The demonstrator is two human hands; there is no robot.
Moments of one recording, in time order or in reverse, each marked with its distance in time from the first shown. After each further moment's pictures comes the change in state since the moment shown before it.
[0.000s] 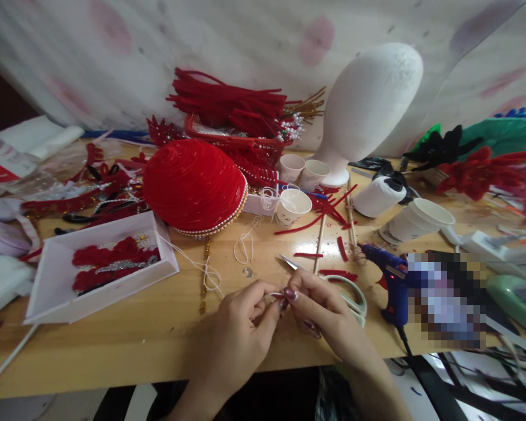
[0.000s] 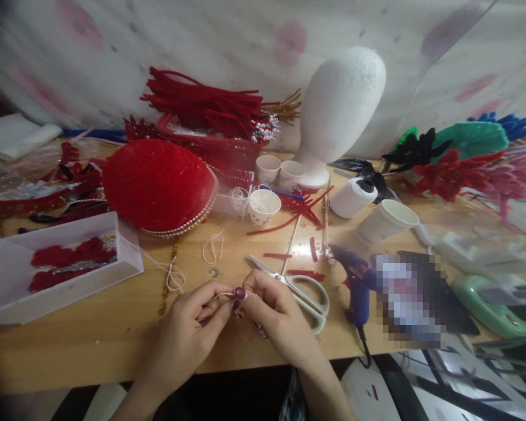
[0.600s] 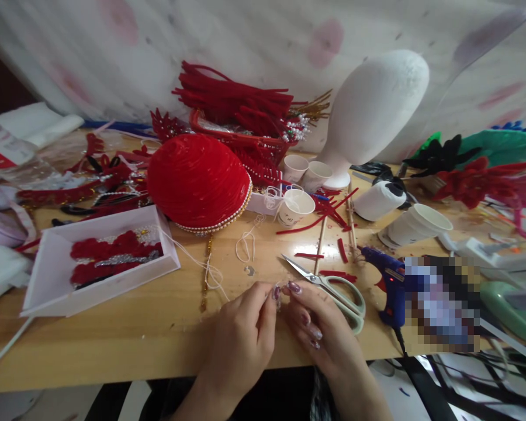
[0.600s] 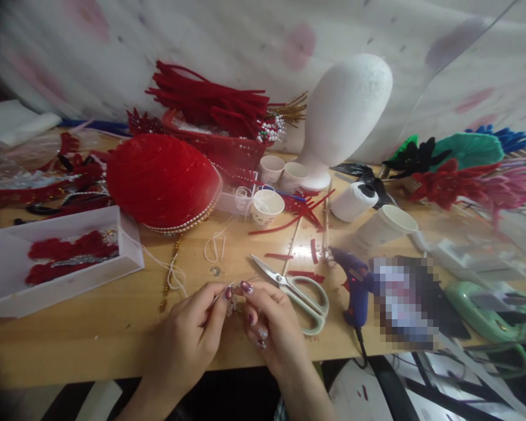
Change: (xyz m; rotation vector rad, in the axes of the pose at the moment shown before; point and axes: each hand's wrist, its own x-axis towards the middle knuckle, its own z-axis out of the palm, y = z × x) left_hand -0.005 -0.005 0.009 0.186 0.255 0.252; right_hand 0.002 0.011 0.021 0.500 0.270 0.186
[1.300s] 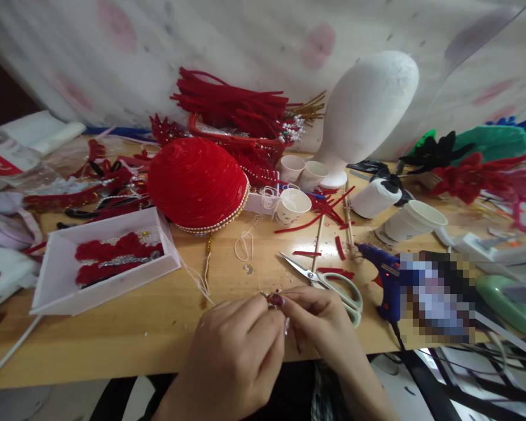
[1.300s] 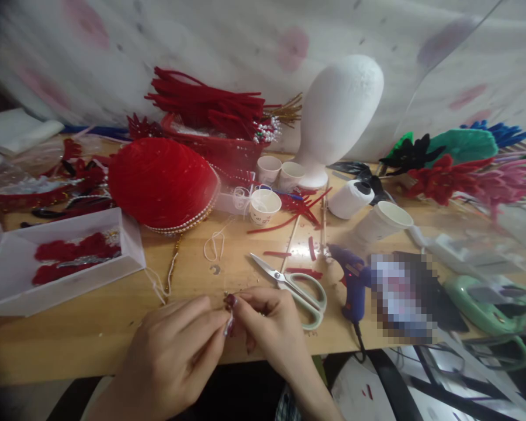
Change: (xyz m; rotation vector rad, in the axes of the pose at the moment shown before) left_hand 0.002 0.016 -0.033 0.179 -0.103 0.397; right_hand -0.012 -0.004 -0.004 -0.639 -0.107 -0.183
